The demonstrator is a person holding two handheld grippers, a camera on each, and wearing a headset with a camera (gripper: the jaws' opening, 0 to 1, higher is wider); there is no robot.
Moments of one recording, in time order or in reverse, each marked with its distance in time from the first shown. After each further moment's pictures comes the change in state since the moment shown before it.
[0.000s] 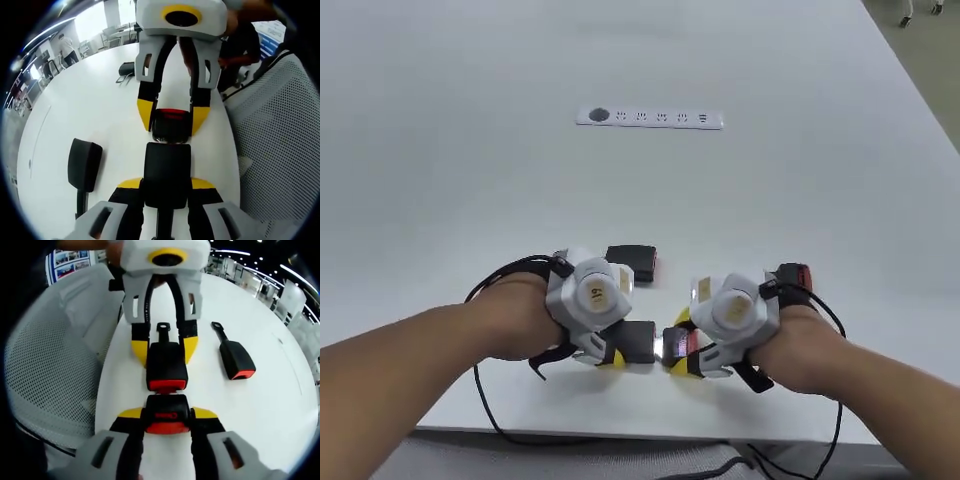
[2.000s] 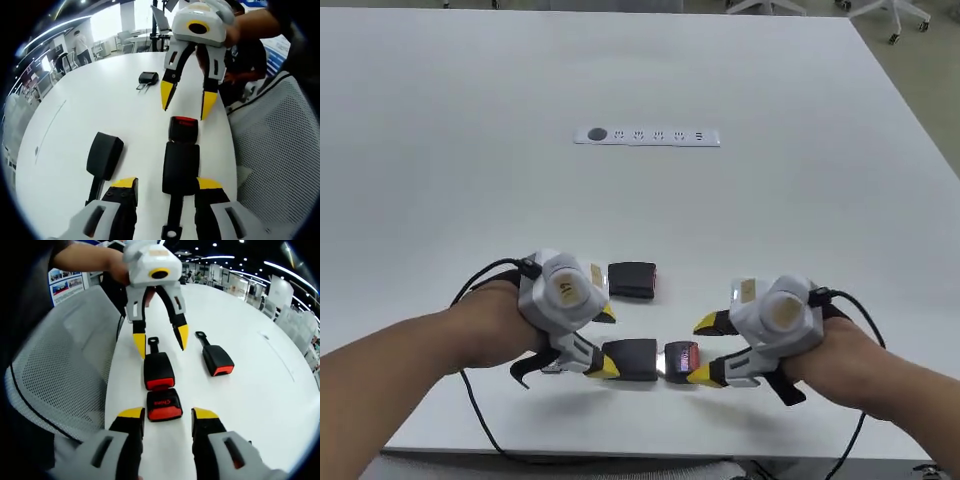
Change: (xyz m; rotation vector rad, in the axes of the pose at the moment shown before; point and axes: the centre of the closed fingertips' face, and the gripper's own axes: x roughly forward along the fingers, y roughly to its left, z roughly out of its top) left arm -0.037 0.022 0.002 -0.091 -0.087 0.046; right arm -0.048 -0.009 -0.002 0.099 -0.123 -0.035
